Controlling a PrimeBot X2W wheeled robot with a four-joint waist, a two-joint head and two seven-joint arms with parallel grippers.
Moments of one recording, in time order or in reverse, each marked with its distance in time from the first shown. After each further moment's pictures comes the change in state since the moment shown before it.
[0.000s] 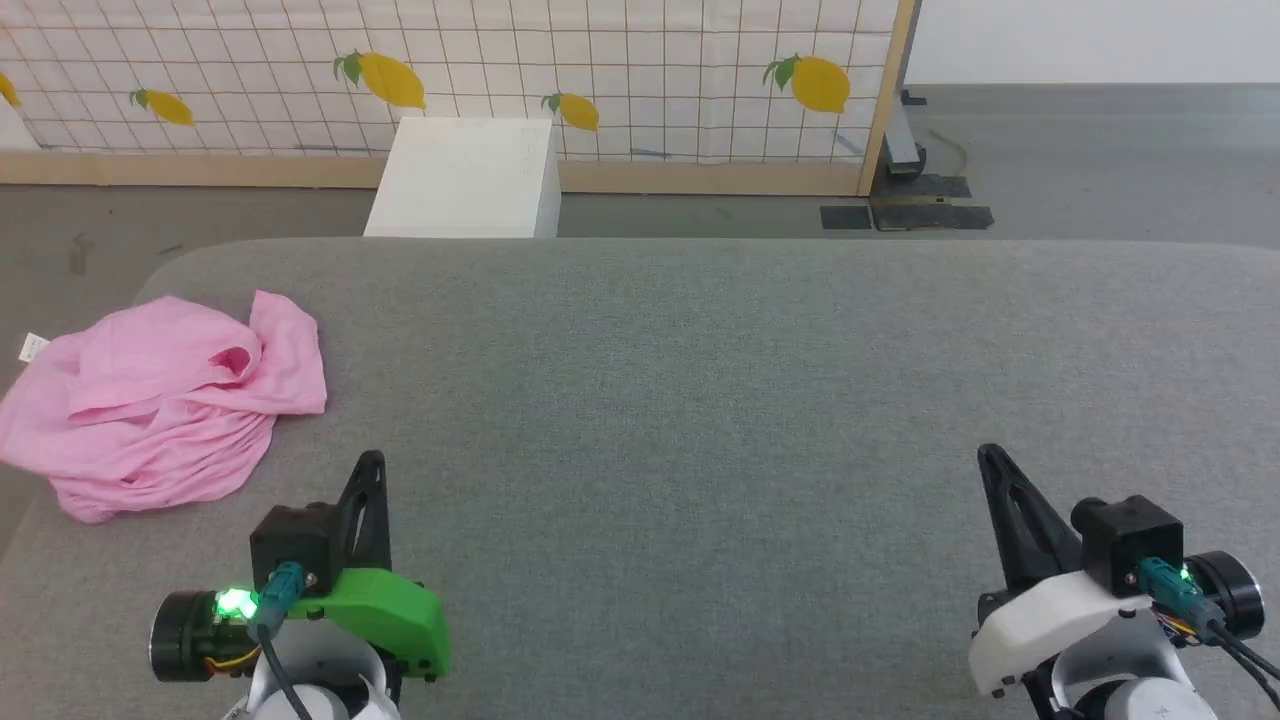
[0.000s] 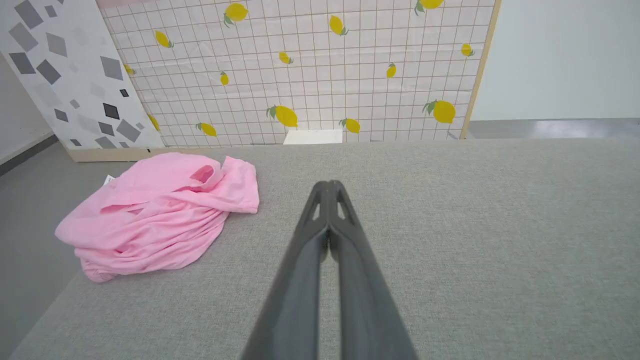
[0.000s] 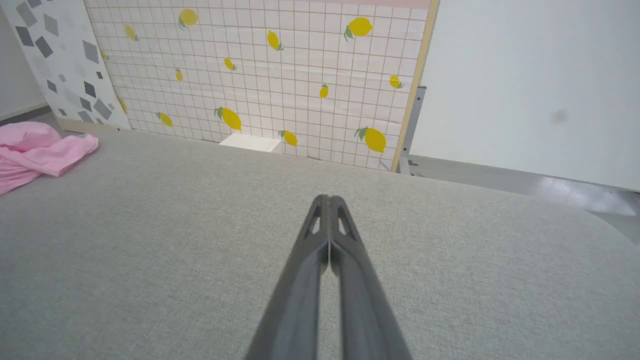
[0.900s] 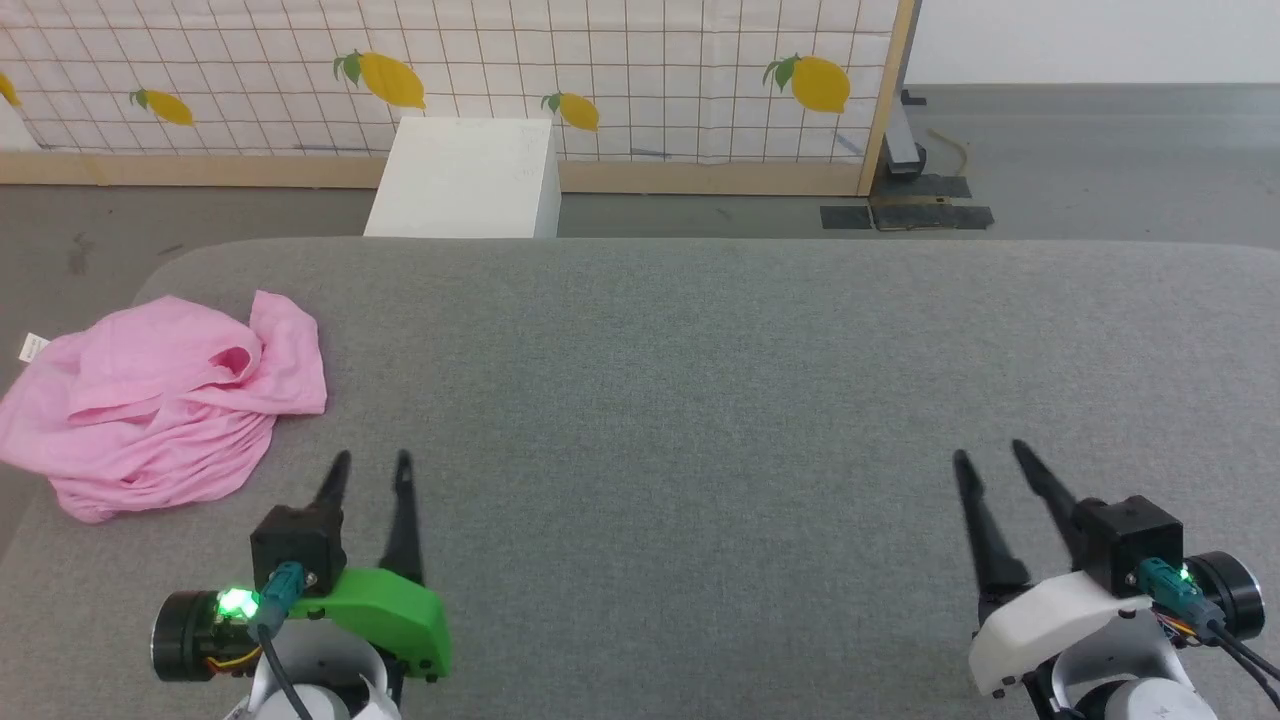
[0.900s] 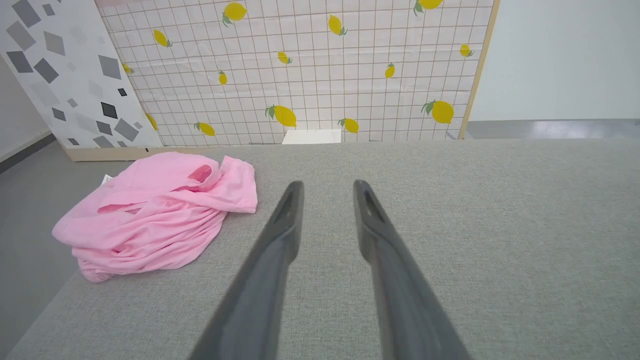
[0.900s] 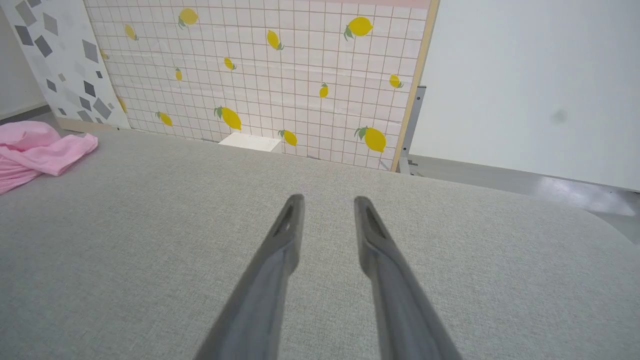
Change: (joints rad) left arm 0.000 0.000 -0.002 0.000 -0.005 0.000 0.000; right arm 0.000 0.000 0.000 0.001 -0.001 0.000 0.000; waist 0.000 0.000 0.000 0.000
